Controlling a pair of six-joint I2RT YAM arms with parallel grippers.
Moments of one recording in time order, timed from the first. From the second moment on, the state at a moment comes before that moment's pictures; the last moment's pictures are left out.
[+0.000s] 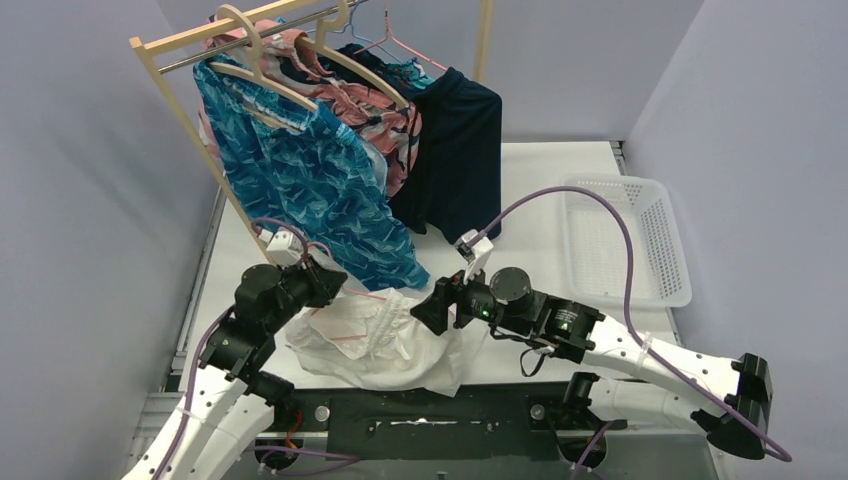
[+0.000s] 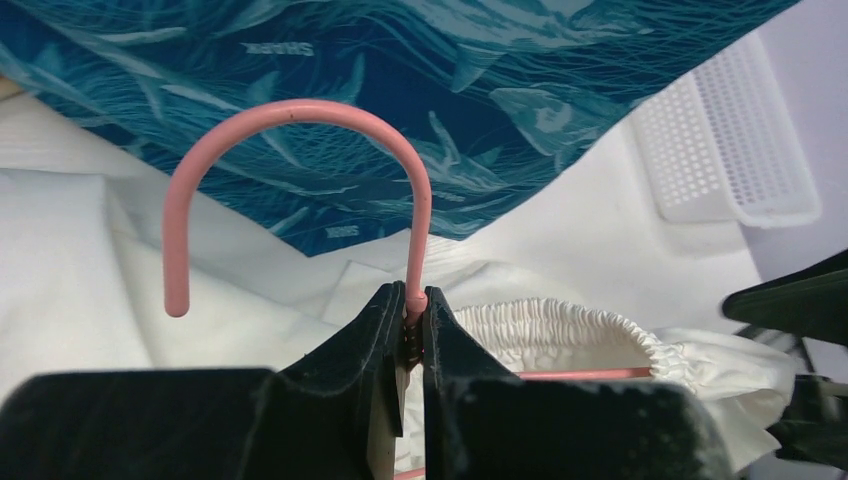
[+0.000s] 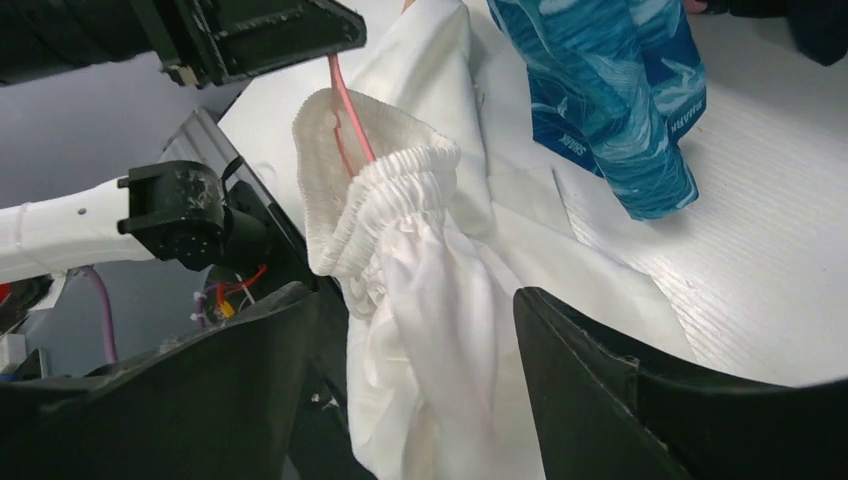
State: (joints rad) left arm -0.40 0.57 0.54 -0.32 0.13 -0.56; right arm 1.07 0.94 0.72 -0.13 0.03 0.51
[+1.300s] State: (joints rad) left arm -0.43 0.48 0.56 -0.33 0.07 -0.52; right arm 1.08 1.24 1.04 -0.34 0.07 0.51
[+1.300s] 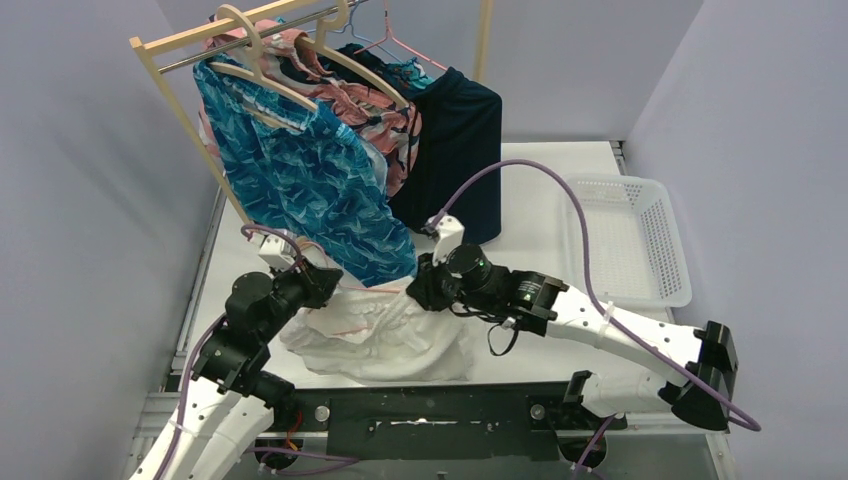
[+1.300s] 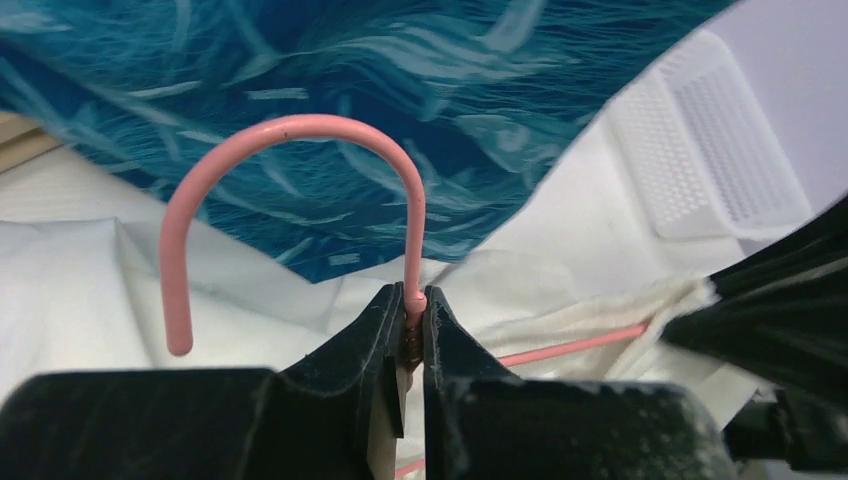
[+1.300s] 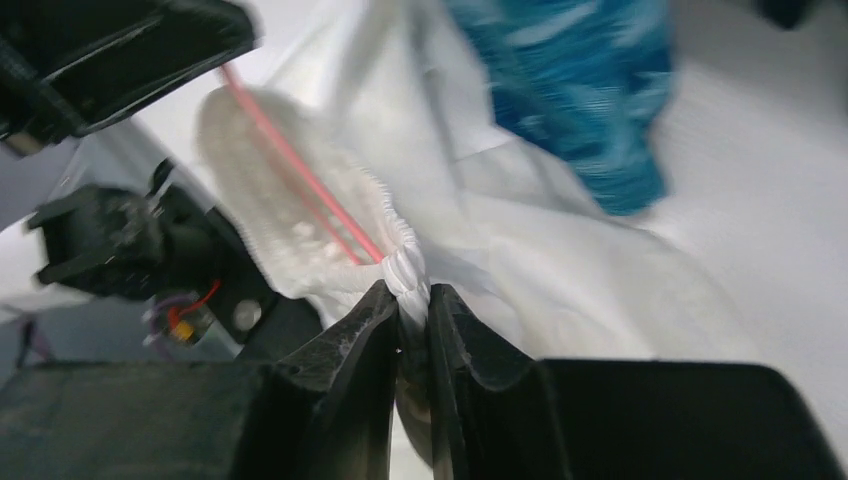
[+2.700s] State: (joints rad) left arm -0.34 0.48 0.55 -0.41 -0.04 -0.51; right arm 0.93 1.13 0.85 -0.34 0.14 0.47
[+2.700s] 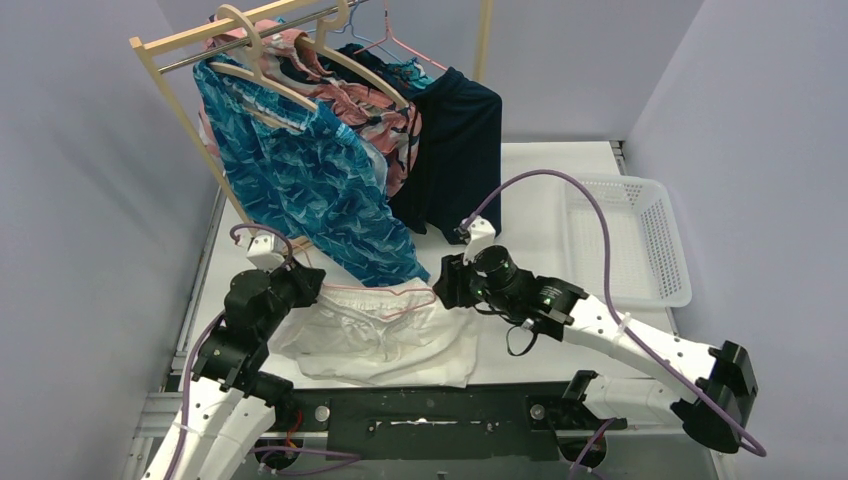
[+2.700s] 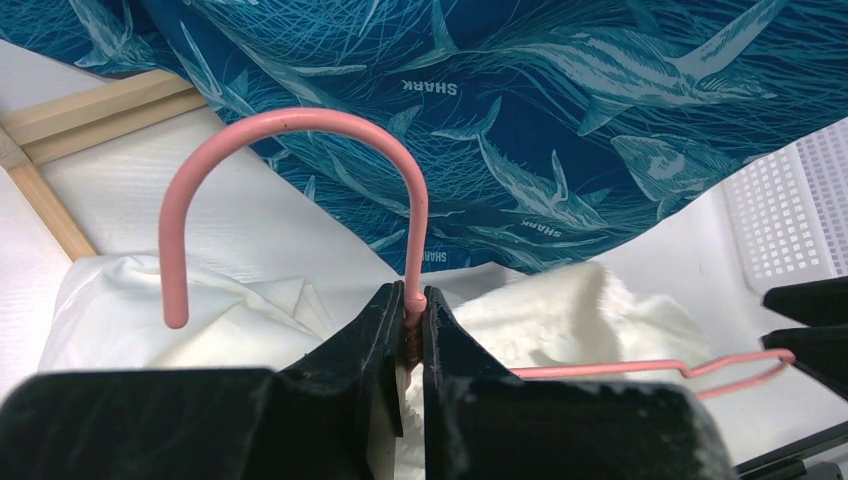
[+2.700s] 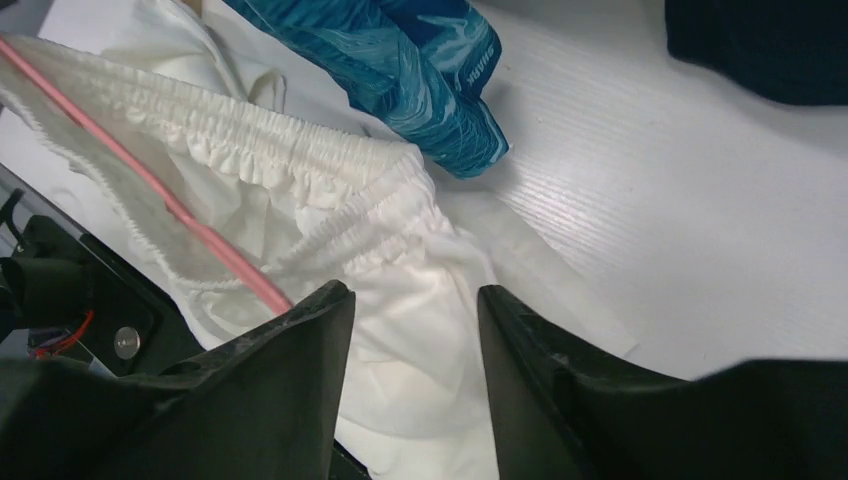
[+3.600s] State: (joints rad) left arm -0.31 0.48 0.54 -0.39 0.12 -0.46; right arm 0.92 1.09 0.75 -0.12 -0.15 0.33
